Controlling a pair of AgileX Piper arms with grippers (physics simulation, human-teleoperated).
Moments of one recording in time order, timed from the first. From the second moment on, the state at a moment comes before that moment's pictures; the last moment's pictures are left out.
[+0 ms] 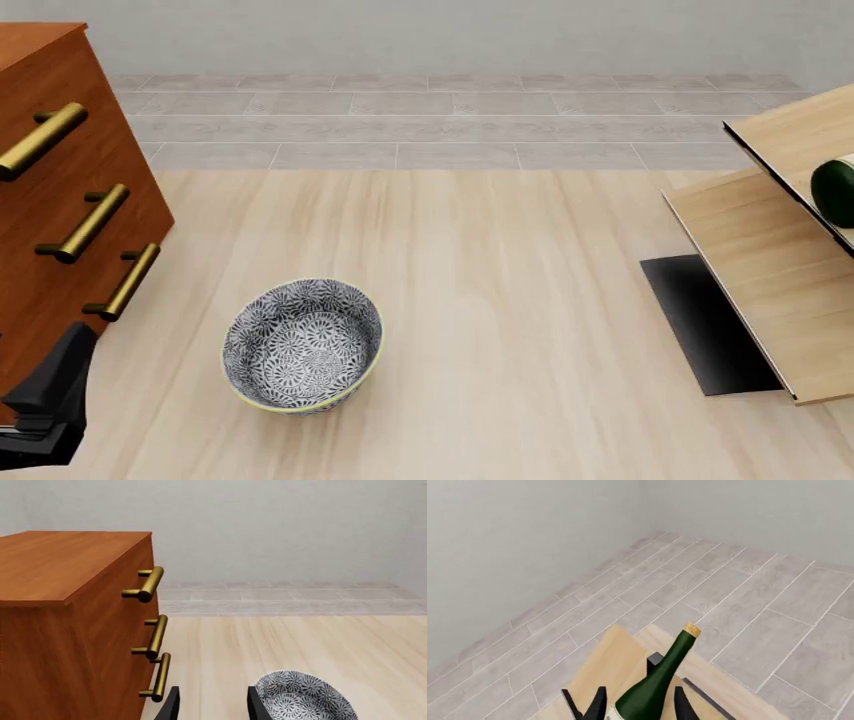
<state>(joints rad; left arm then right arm) -0.04 0.00 0.00 0.00 -0.01 -0.60 0.98 -0.93 0.17 0.32</state>
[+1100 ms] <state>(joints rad) -0.05 0.00 -0.05 0.03 0.04 -0.35 0.63 -0.73 0.23 0.18</state>
